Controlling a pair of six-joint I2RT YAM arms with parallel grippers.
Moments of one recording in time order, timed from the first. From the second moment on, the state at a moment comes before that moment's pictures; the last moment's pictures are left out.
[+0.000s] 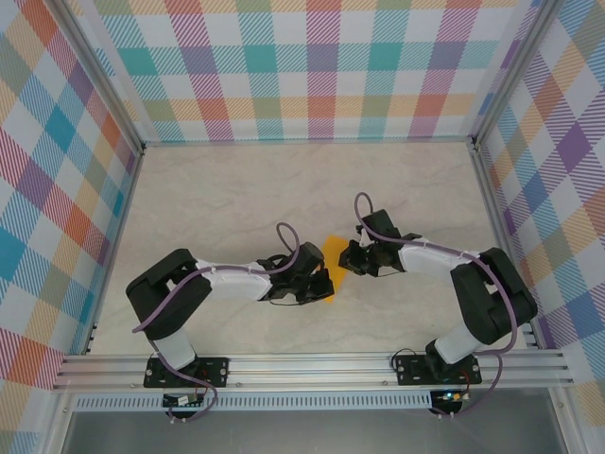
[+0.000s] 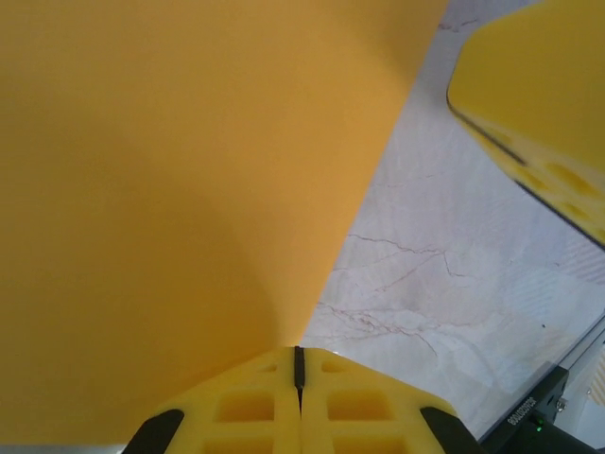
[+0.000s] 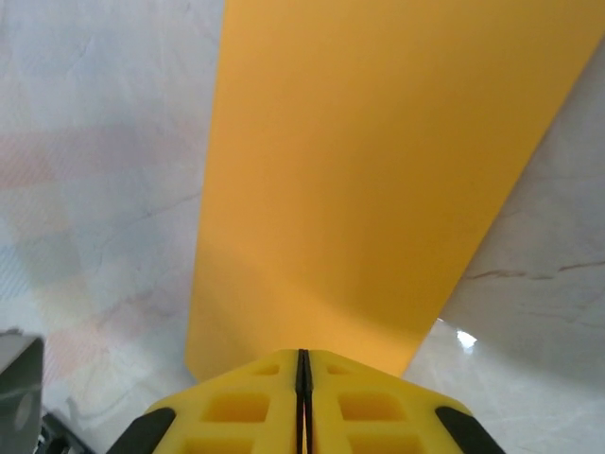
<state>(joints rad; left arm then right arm) -0.96 1.73 0.84 0.00 0.23 -1.13 0.50 1.55 0.74 -0.23 -0.45 0.79</state>
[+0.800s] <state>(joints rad) -0.96 1.76 0.85 -0.03 0.24 -1.13 0.46 1.70 0.73 -0.17 -0.62 0.68</state>
